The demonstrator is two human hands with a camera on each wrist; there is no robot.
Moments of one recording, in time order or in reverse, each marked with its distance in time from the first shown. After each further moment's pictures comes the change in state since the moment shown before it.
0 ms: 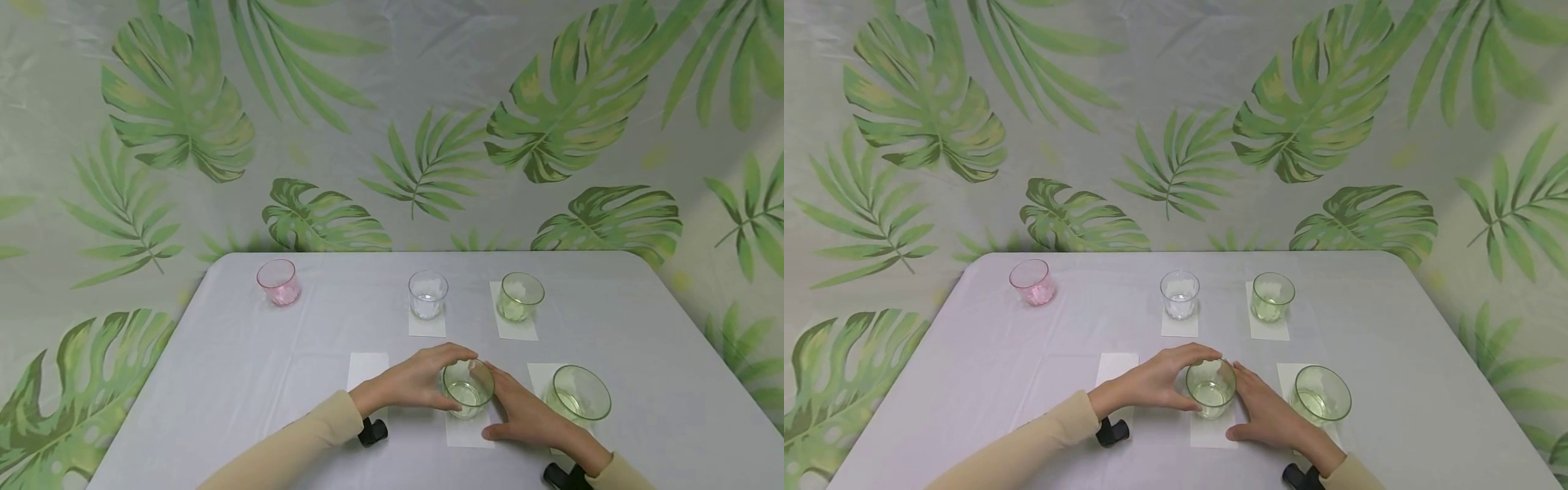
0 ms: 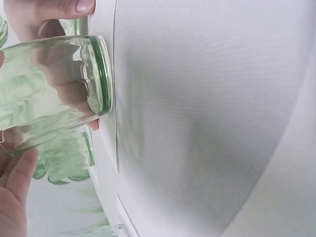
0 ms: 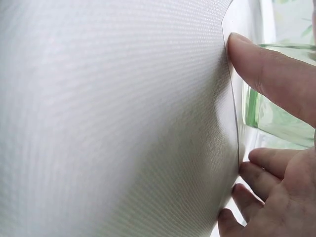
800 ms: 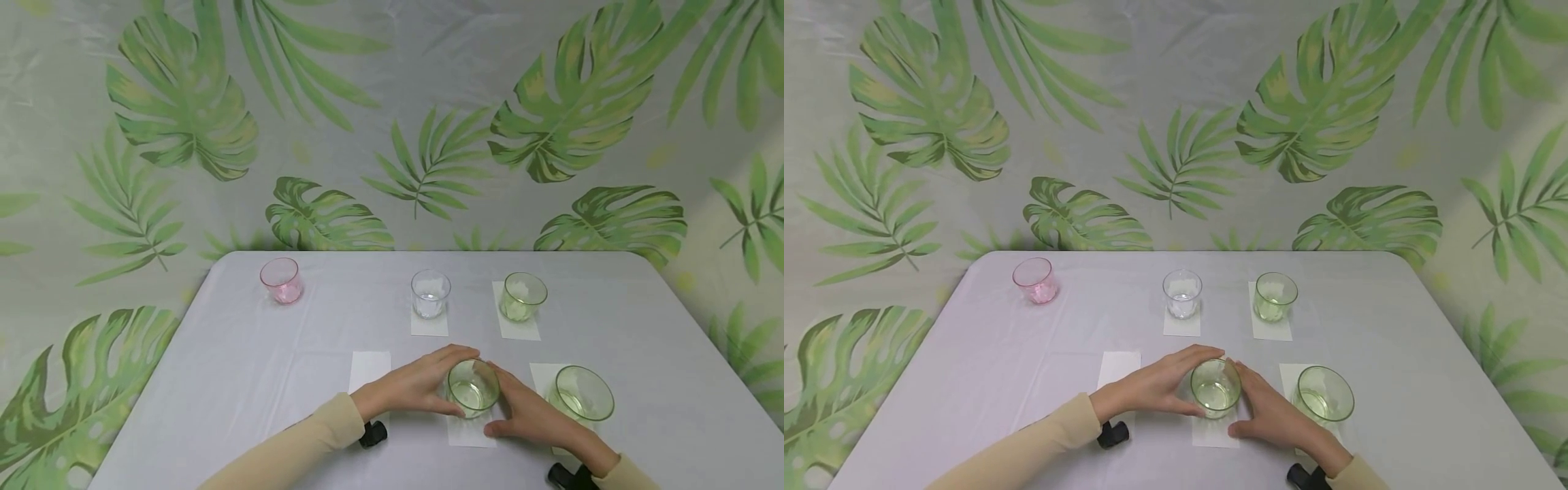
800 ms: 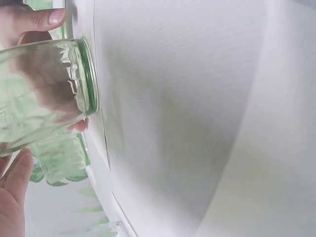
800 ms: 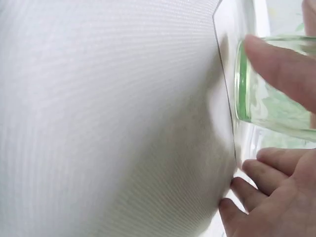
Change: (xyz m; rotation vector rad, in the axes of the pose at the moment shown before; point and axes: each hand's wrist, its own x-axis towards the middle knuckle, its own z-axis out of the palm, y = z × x) left_hand -0.005 -0.001 0.005 0.078 -0.029 -0.006; right_hand 0.000 -0.002 -0.003 0.151 0.020 0.048
